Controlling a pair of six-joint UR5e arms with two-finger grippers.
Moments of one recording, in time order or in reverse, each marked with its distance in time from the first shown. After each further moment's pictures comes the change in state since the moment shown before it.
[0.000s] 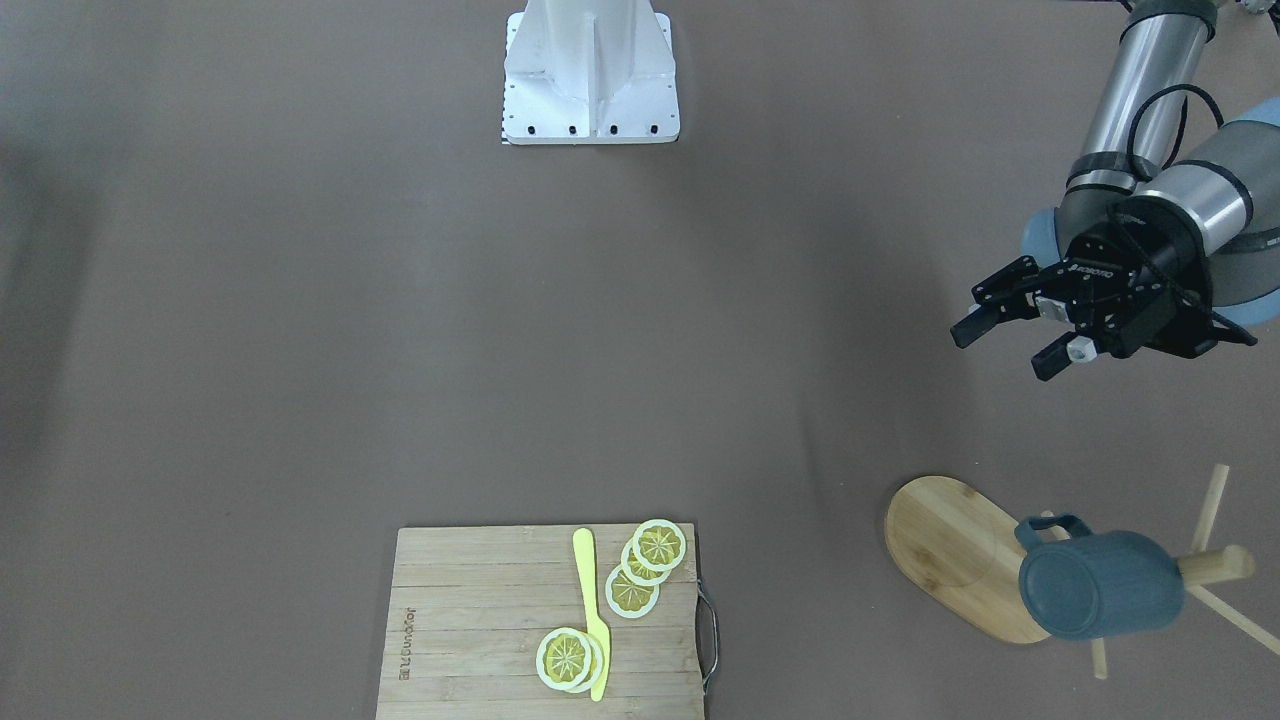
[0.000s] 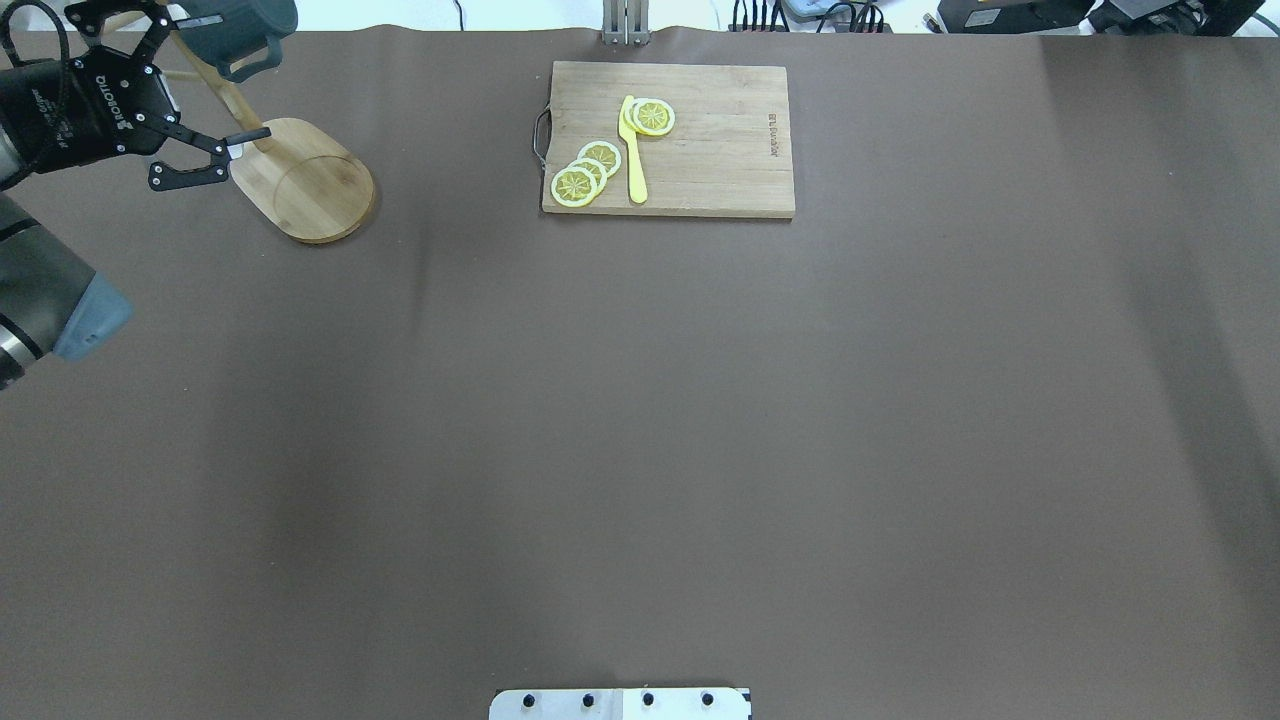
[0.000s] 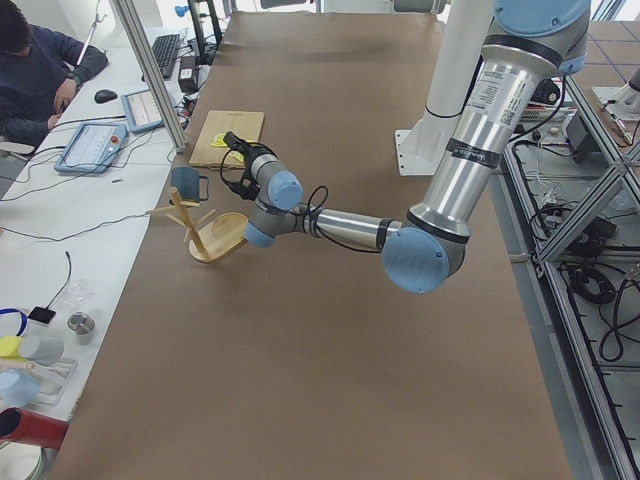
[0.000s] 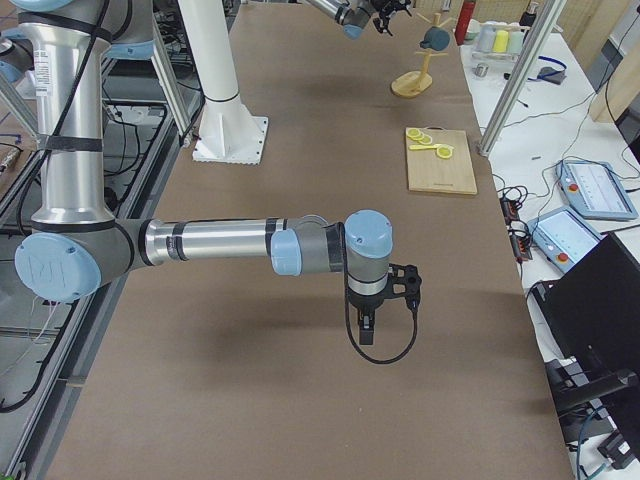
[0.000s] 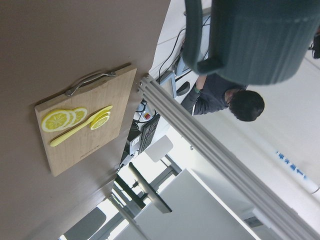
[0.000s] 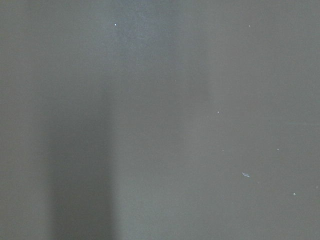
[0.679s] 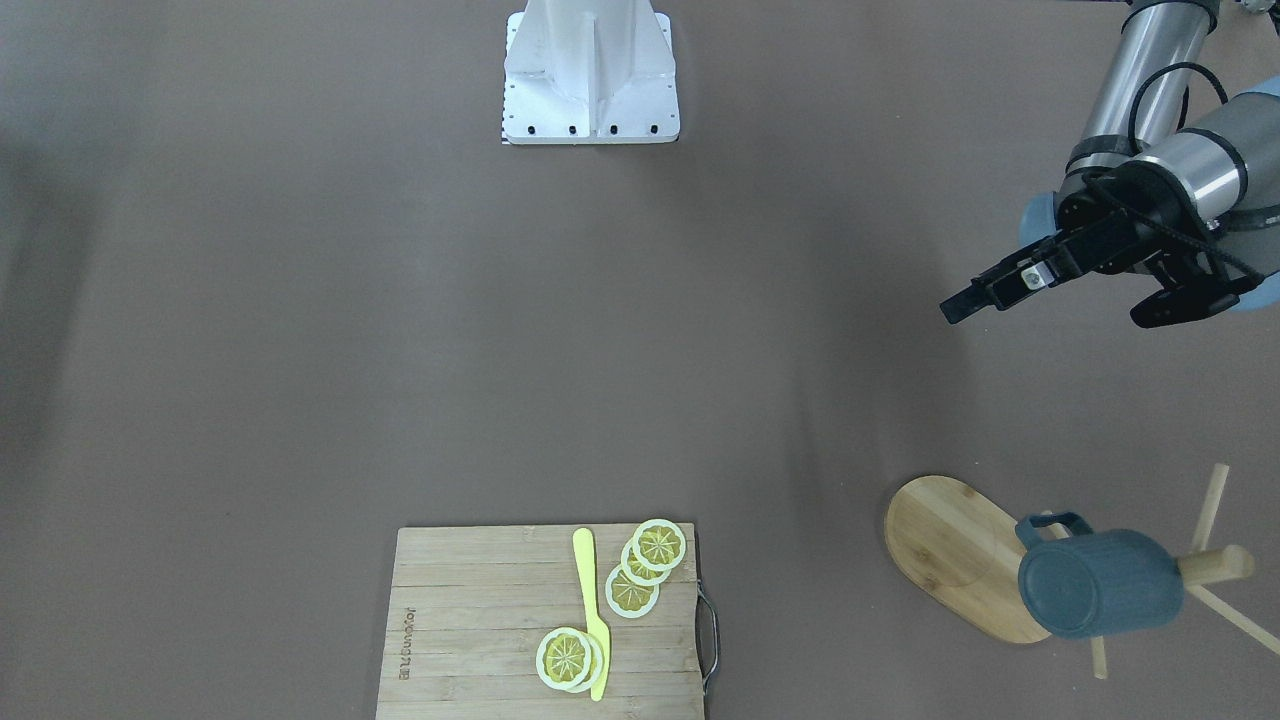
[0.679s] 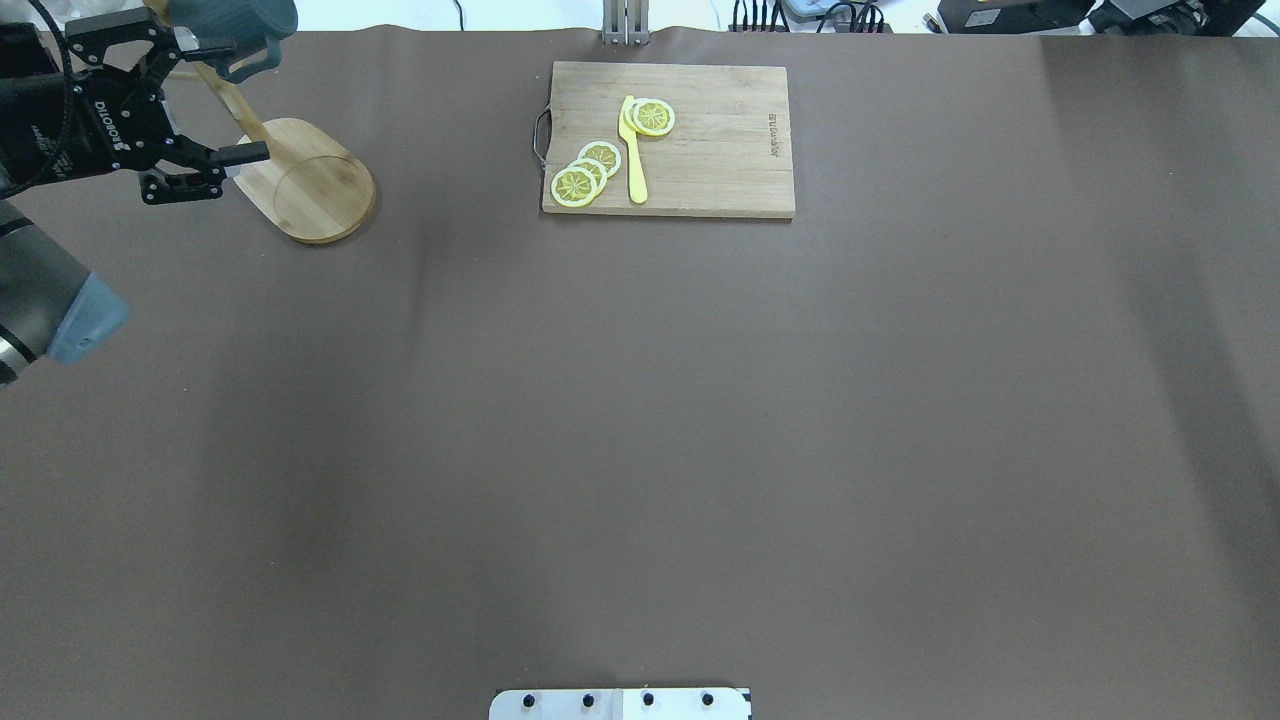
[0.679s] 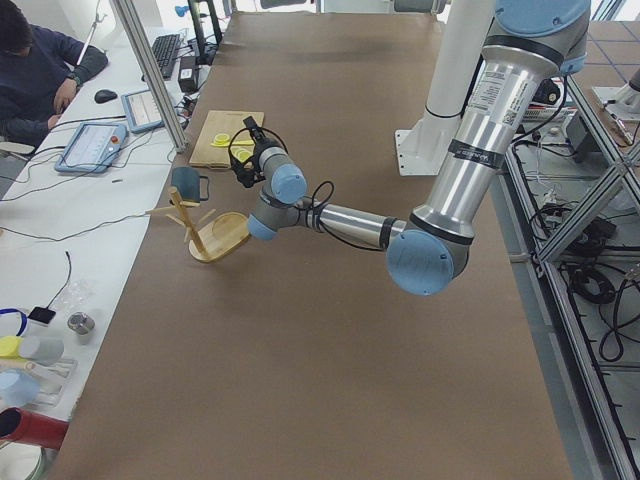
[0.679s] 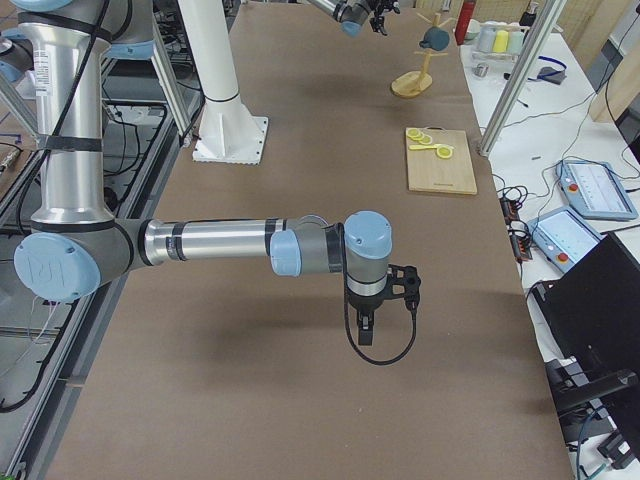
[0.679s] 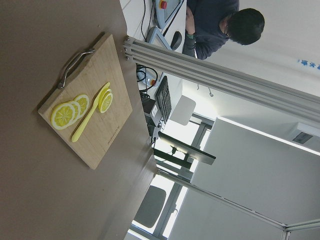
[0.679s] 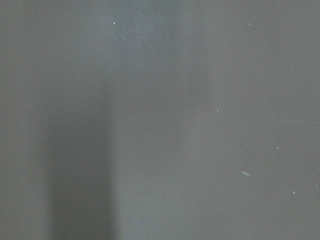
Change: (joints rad) left arm 0.001 0.017 -0.046 0.000 -0.073 0.439; right arm 0.000 -0.003 0.000 0.000 0.000 0.000
